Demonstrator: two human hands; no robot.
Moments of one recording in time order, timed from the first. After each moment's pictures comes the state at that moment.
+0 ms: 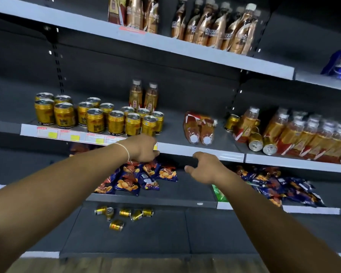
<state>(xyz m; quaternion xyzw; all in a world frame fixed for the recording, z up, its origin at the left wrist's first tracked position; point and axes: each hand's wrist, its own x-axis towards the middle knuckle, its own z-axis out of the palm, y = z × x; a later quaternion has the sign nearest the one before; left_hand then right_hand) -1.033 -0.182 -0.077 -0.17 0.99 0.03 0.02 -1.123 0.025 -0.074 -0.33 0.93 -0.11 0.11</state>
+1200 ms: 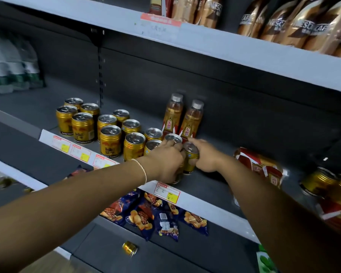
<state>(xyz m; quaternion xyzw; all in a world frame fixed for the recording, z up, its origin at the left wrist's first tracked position) -1.160 -0.282 -0.092 -0.21 0.97 -0.11 -0.04 -1.326 -0.229 -0.082 -0.57 0.81 -0.09 0.13</state>
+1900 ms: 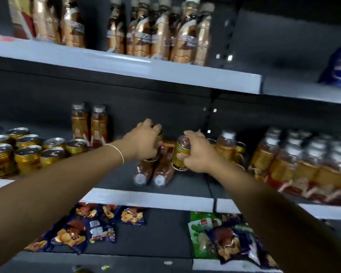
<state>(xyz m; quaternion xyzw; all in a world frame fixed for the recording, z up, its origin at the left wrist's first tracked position) -1.313 -0.120 -0.016 -0.17 0.97 0.00 -0.16 -1.428 0.042 -0.025 -0.45 0.86 -0.23 -0.02</state>
